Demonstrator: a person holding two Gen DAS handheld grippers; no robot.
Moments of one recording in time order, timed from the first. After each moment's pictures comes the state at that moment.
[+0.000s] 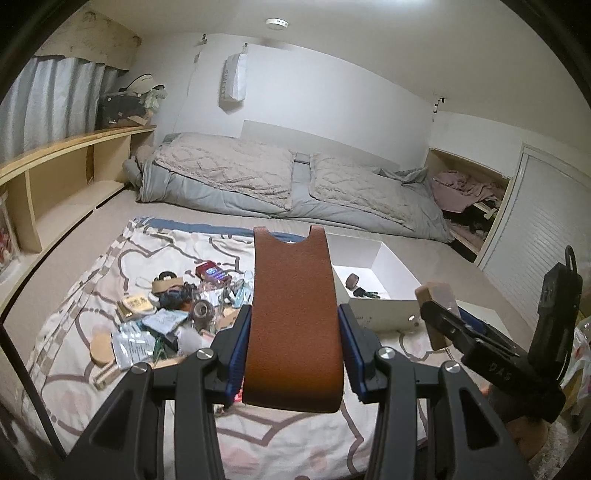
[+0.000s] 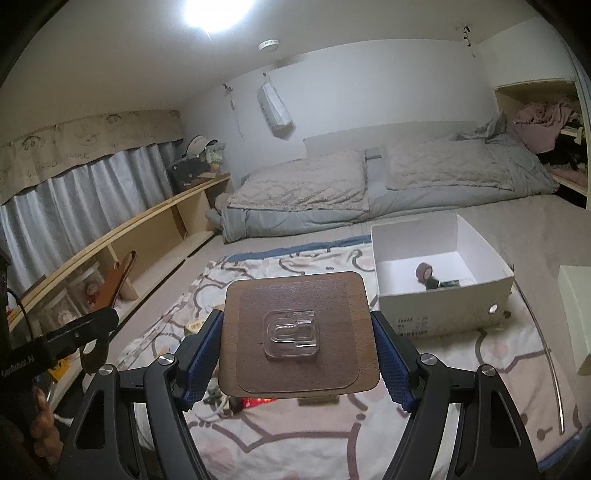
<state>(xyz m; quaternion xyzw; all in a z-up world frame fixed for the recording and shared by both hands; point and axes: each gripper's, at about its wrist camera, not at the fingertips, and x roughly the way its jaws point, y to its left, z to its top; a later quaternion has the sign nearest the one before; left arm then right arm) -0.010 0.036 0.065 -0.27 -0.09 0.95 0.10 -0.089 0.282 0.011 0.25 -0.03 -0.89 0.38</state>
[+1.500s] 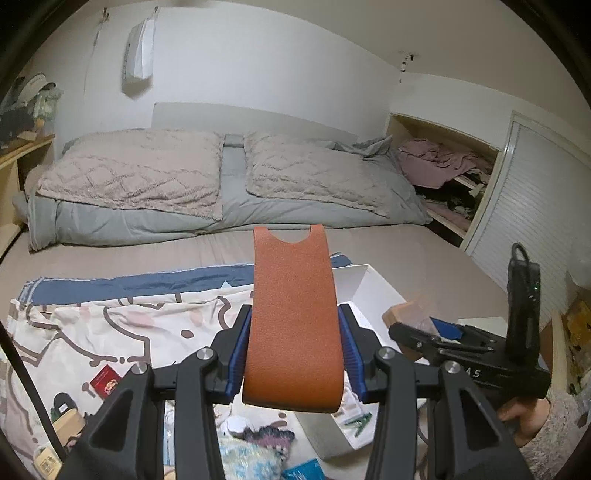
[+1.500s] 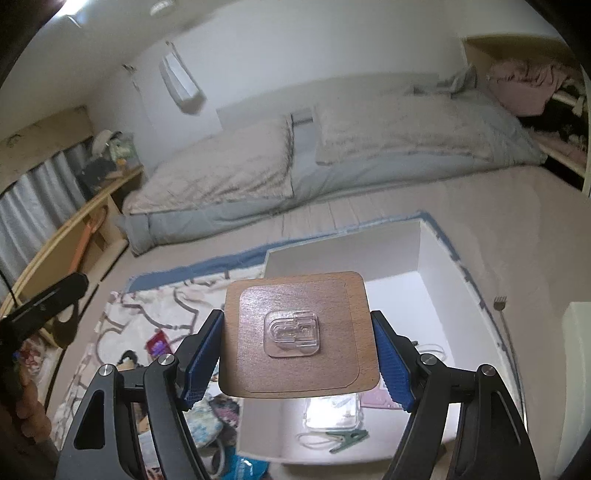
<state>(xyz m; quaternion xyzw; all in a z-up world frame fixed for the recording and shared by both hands) -0.335 0.136 0.043 -0.30 -0.04 0.93 0.22 -0.380 0.240 -0.031 0.37 -0.02 -0.88 0.29</state>
